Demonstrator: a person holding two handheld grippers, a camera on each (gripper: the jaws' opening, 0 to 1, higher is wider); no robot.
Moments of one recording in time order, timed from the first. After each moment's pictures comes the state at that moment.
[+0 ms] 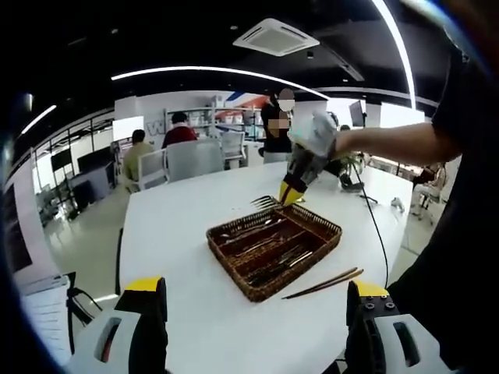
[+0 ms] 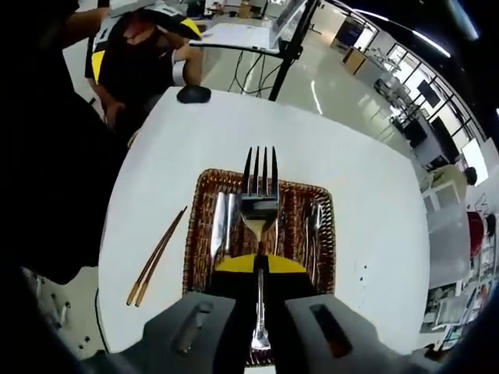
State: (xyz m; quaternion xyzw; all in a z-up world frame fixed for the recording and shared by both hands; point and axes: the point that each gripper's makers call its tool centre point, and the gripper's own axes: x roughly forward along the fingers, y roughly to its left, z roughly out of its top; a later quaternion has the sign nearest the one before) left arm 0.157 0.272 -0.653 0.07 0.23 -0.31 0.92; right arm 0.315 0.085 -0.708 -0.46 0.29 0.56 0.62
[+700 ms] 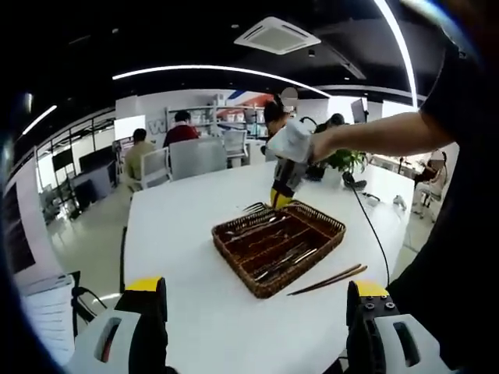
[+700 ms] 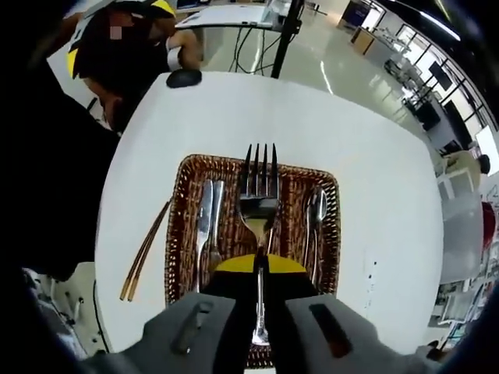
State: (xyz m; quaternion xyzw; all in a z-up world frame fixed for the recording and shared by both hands) left arm 0.160 0.279 -0.654 0.07 0.23 -0.30 0.92; right arm 0.349 0.091 -0.741 -0.47 0.35 0.56 0.59
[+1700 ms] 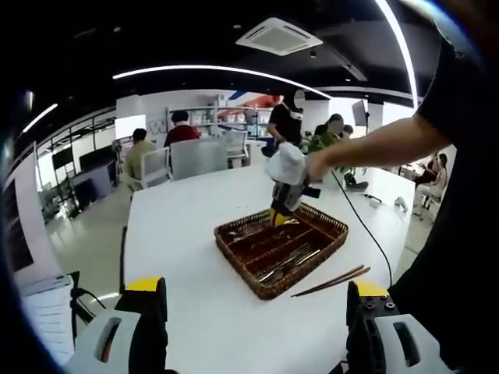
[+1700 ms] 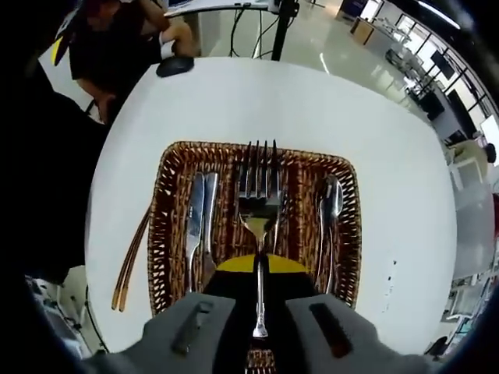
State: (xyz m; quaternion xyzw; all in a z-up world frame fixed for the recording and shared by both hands) left arm 0.170 0.284 -0.655 0.07 0.23 -0.30 0.92; right arm 0.351 0.096 -0.794 -0.46 0.38 0.55 0.59
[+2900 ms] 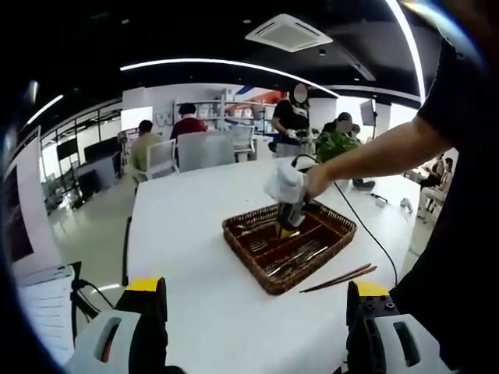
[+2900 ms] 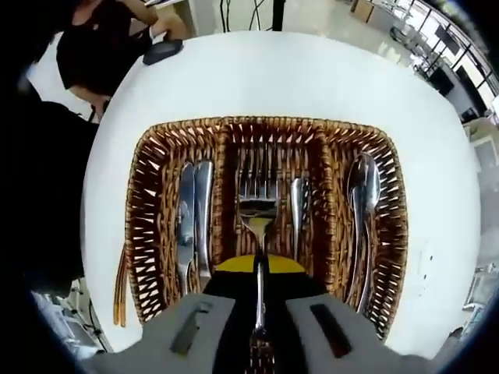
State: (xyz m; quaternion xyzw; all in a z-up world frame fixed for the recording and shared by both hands) left arm 0.179 0.296 -0.668 0.06 0.25 -0.29 0.92; right arm 0.347 0.101 -0.852 -0.44 0.44 0.55 0.56
